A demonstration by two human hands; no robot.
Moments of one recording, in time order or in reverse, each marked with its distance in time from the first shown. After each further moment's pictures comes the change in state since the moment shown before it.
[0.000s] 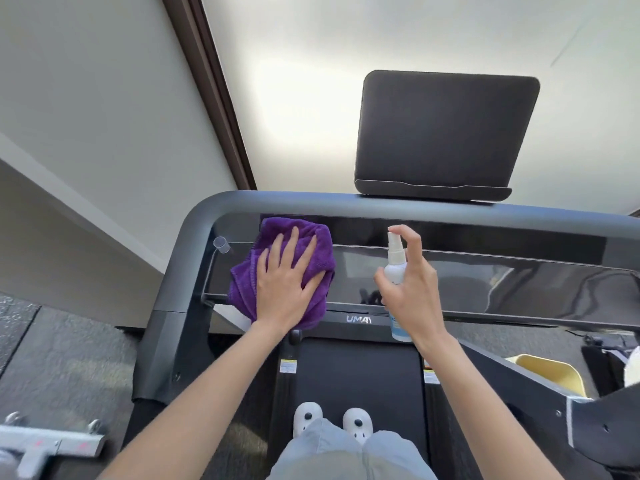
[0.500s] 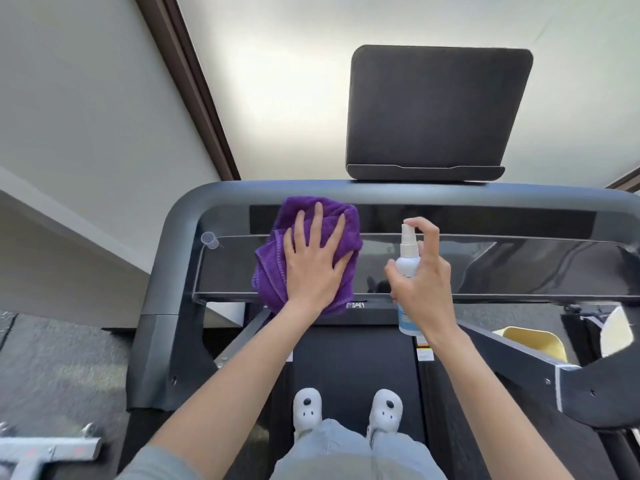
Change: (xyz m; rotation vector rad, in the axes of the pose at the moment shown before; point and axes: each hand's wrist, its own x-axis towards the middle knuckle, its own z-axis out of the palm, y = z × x) left_hand 0.028 0.047 0.011 0.005 -0.016 0.045; right_hand -0.008 0.006 -0.004 0.003 0.064 0.088
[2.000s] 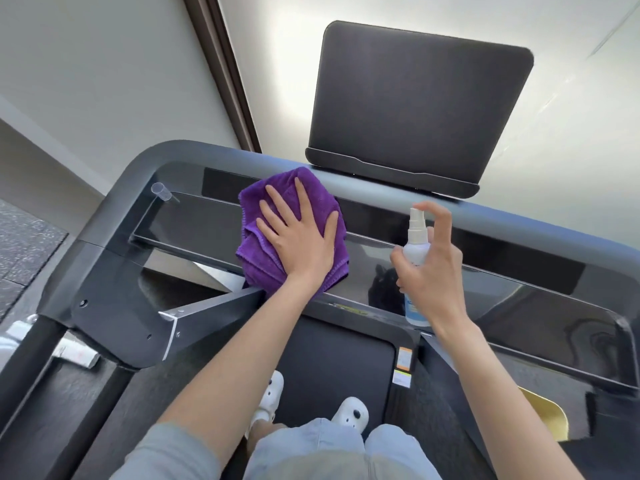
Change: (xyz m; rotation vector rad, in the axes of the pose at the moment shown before) left_hand 0.044 0.132 0.023 0.047 0.024 -0.699; right_hand 0.079 0.087 -0.109 0.071 -0.236 -0.151
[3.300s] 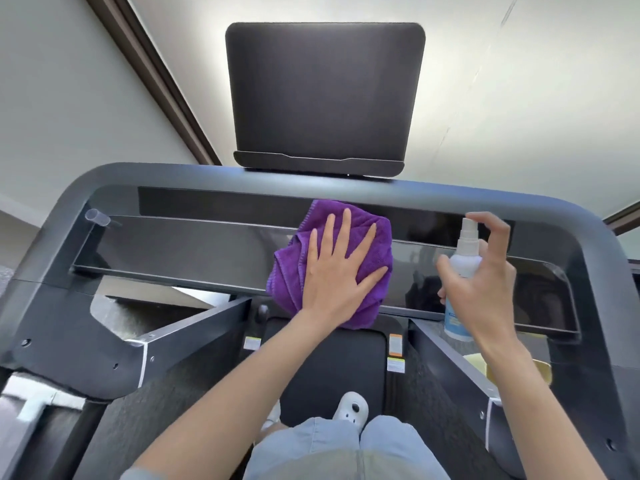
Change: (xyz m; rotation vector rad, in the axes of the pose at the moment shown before) left_hand -0.088 0.068 0.028 -0.021 -0.029 0.744; right_hand -0.042 0.071 -0.102 -0.002 0.270 0.117
